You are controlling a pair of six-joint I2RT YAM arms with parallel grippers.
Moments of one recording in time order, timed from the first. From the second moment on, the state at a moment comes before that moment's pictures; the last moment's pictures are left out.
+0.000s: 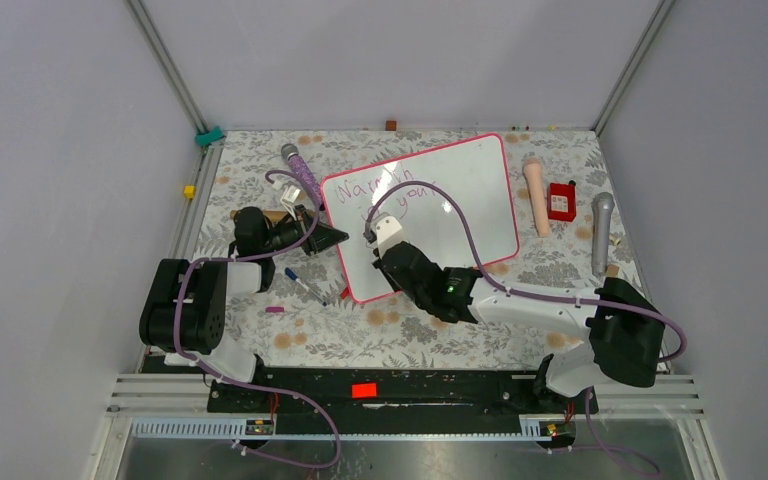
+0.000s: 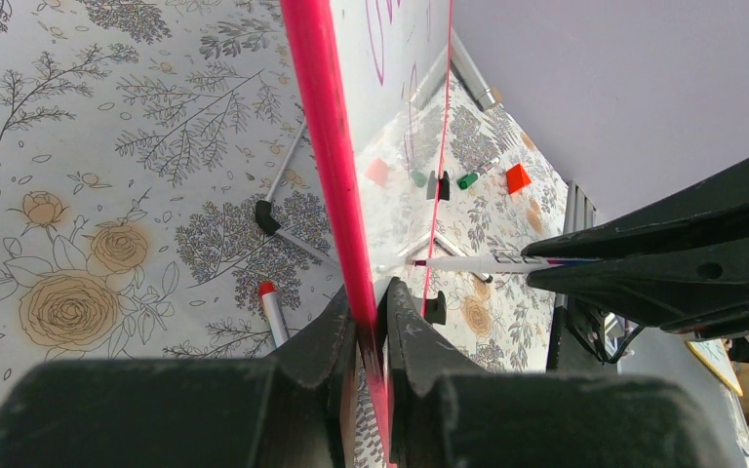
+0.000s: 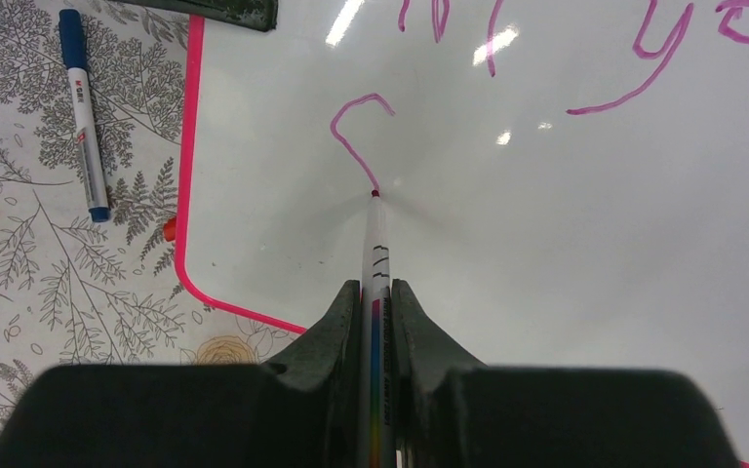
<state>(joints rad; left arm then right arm) -0.06 1.58 0.51 0.94 1.04 -0.56 1.11 1.48 0.95 -0.06 0.52 0.12</state>
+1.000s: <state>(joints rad) -0.06 1.58 0.51 0.95 1.05 -0.56 1.07 1.40 0.95 -0.07 0.48 0.12</state>
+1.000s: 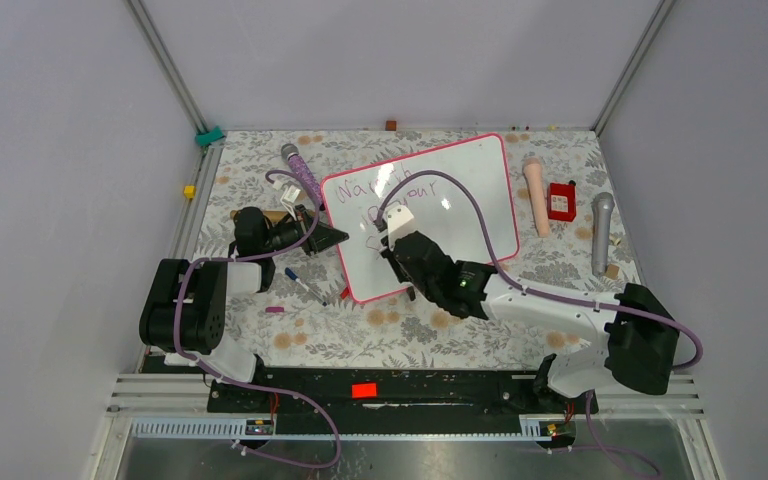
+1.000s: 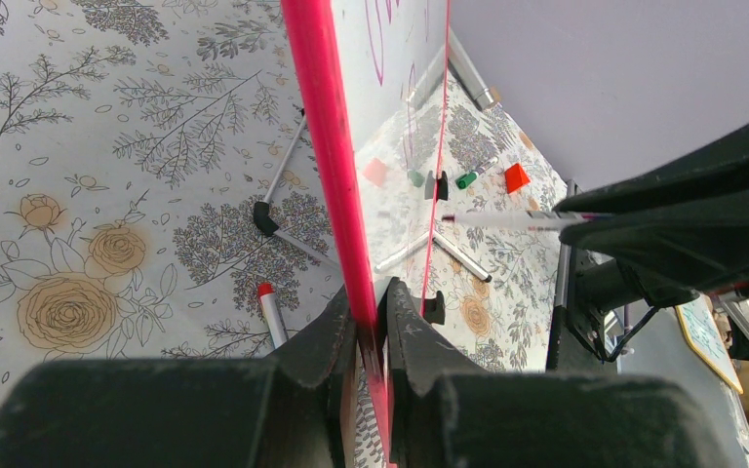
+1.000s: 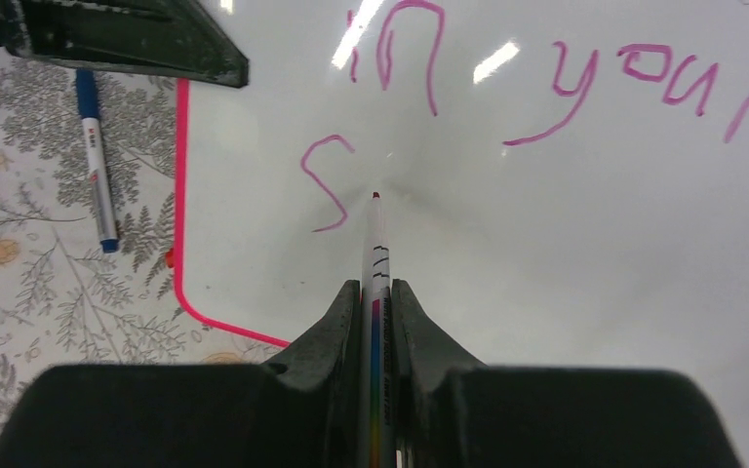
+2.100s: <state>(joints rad) -0.06 1.58 0.50 0.96 1.05 -0.56 1.03 1.46 1.02 -0.09 0.50 0.08</state>
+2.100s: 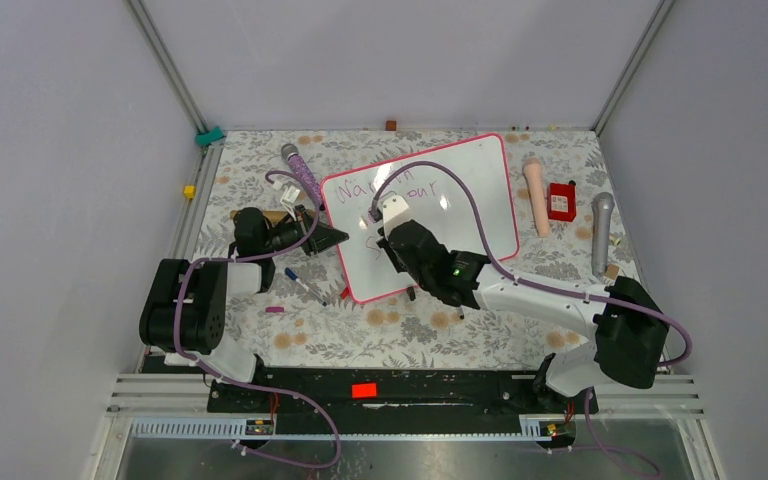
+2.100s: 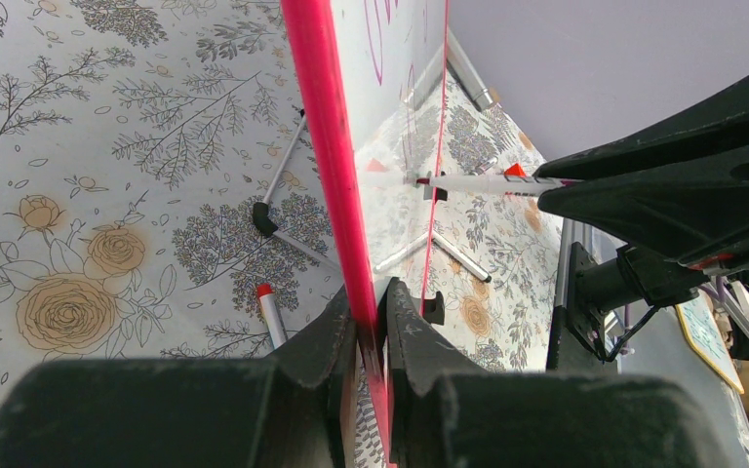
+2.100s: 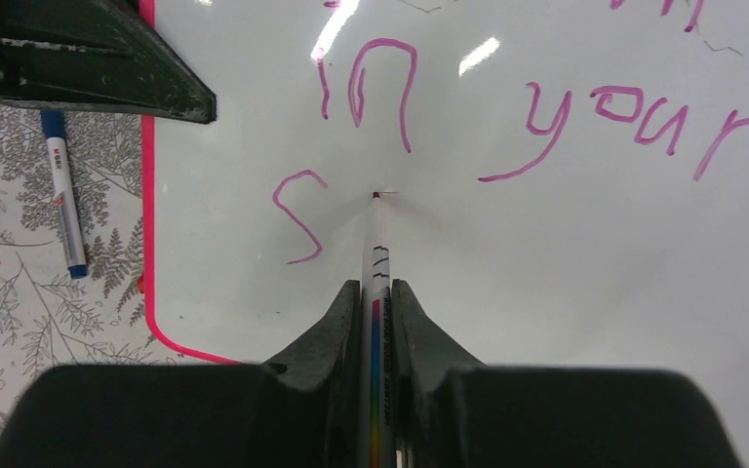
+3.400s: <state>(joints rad) -0.06 1.58 0.50 0.96 1.04 -0.56 1.03 1.53 1.15 -0.25 0.56 0.06</state>
